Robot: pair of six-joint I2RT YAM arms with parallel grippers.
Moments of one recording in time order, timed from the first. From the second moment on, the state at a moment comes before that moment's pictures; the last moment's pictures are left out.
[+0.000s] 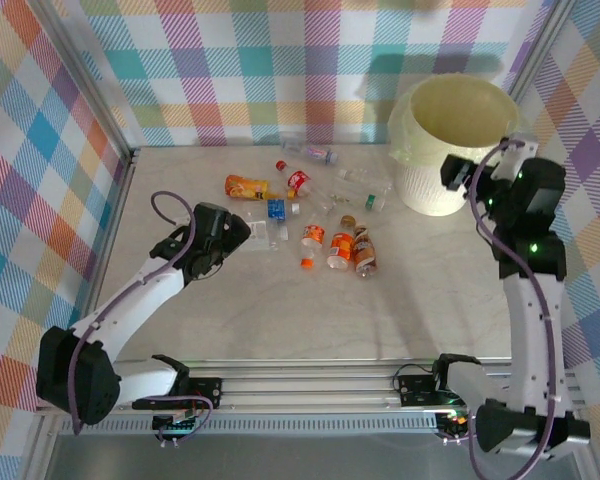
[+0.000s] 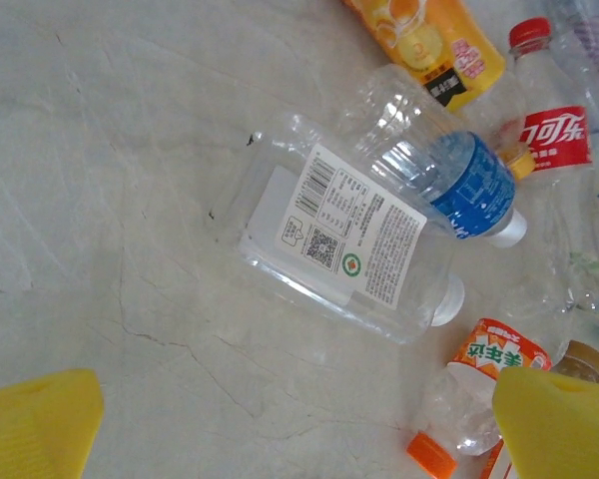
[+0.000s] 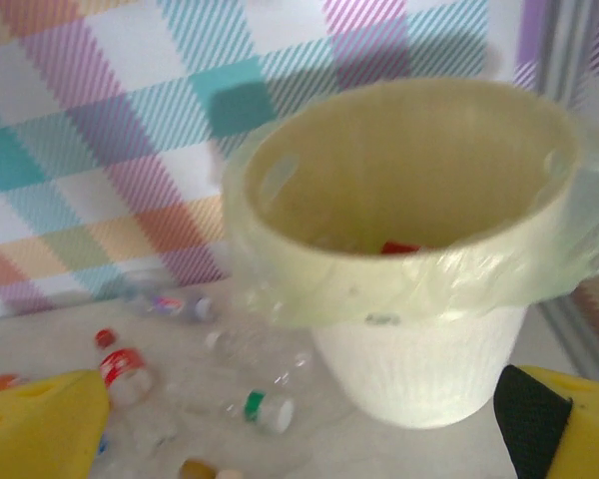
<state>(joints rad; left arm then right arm) -0.40 1.24 0.92 -0.56 -0.19 -1.04 -0.11 0.97 1.23 -0.50 -0.20 0.20</state>
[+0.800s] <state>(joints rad) -0.39 1.38 0.97 -0.50 -0.03 -1.05 0.17 1.17 0.75 -0.47 -0.38 0.51</state>
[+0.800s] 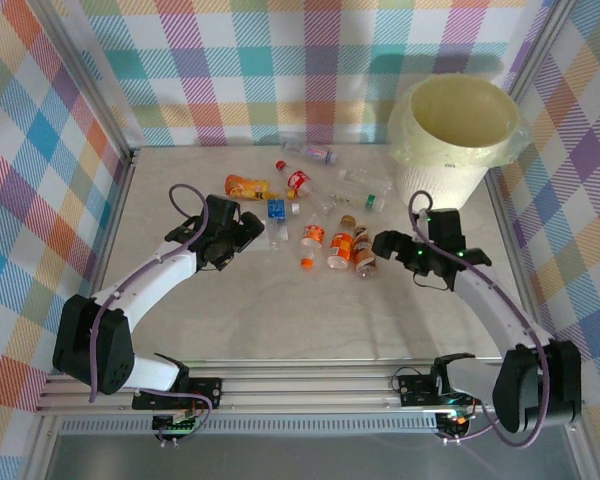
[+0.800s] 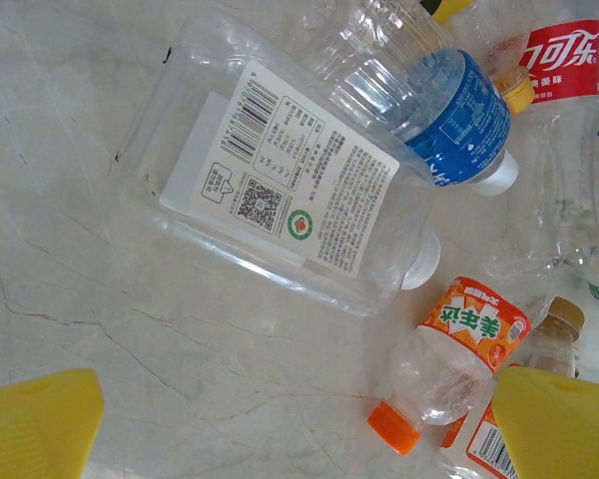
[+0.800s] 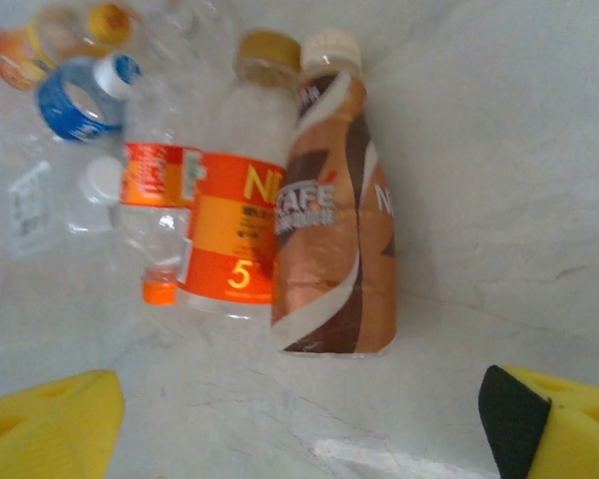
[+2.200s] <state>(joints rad) -0.40 1.37 0.95 -0.47 0.06 -0.98 0.38 1.63 1.01 -0.57 -0.04 0.41</state>
